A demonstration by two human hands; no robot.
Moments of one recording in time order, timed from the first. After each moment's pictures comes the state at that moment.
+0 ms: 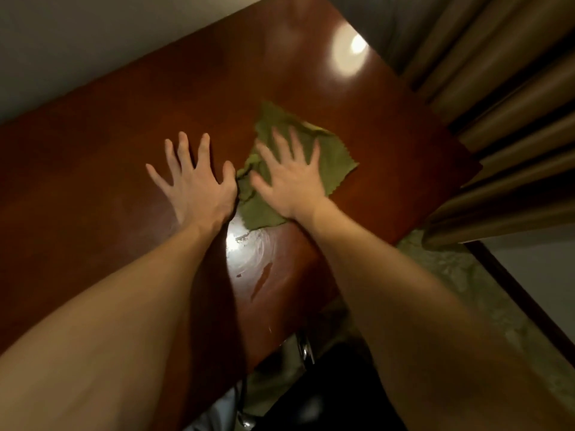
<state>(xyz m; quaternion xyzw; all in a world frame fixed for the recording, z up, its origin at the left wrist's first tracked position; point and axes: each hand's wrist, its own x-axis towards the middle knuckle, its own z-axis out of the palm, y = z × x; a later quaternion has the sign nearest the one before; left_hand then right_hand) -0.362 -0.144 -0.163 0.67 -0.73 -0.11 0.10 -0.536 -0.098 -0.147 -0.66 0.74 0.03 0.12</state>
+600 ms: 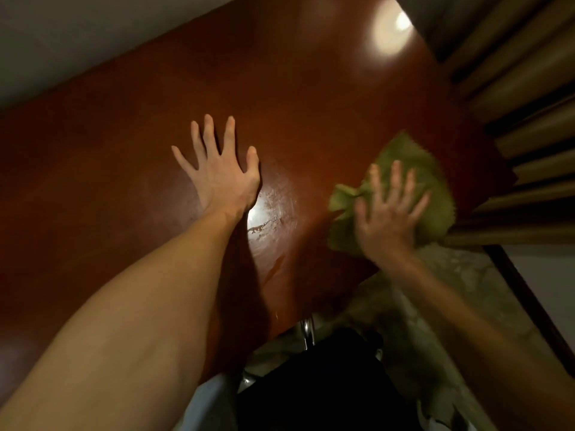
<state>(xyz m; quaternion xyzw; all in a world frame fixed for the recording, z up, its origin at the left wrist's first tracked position) -0.371 -0.141 -0.155 0.68 -0.72 -0.11 0.06 -0.616 0.017 -0.154 -0.52 0.85 0.04 0.09</state>
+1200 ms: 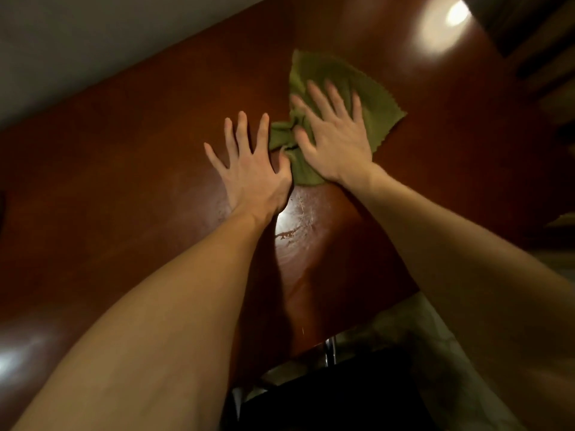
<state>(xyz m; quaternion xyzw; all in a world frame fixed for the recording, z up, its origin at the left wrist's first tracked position) -0.368 -0.146 -0.161 0.68 -0.72 -0.11 0.07 -0.537 -0.169 -0.155 -0.71 0.69 -0.05 0.10</state>
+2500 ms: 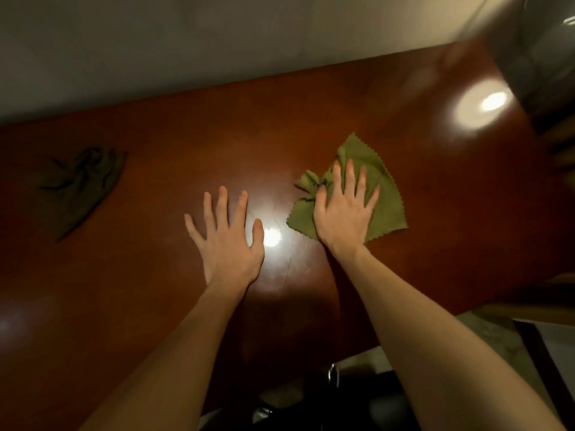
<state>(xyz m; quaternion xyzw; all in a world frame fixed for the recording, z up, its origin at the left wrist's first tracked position) -0.131 -0.035 -0.165 0.75 -0.66 -0.10 0.05 -0.340 -0.089 -0.165 -0.60 0.80 -0.04 0.08</state>
